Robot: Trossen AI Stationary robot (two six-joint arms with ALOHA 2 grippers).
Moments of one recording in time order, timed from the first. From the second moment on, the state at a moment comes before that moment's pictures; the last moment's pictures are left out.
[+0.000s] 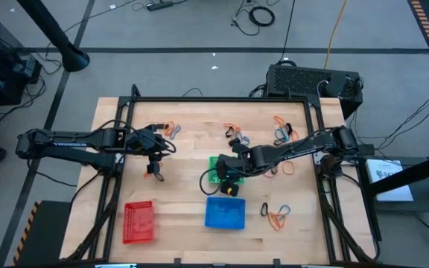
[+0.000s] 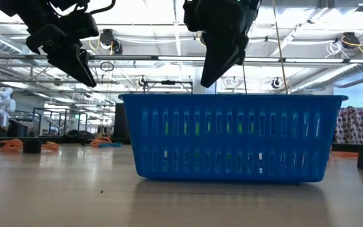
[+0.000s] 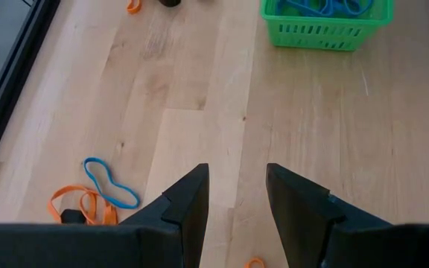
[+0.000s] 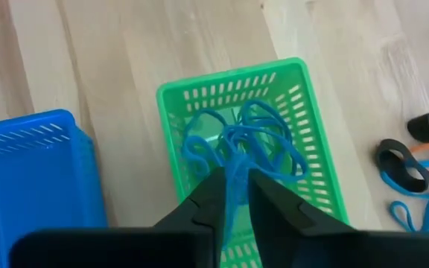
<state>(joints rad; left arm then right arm) 0.09 0.88 0.65 -0.62 -0.13 0.06 0.16 1.82 1.47 -0.80 0.23 0.42</state>
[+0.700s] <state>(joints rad) 0.09 0.89 0.44 -0.07 -0.13 0.06 0.01 1.72 1.47 -1.28 0.26 0.38</state>
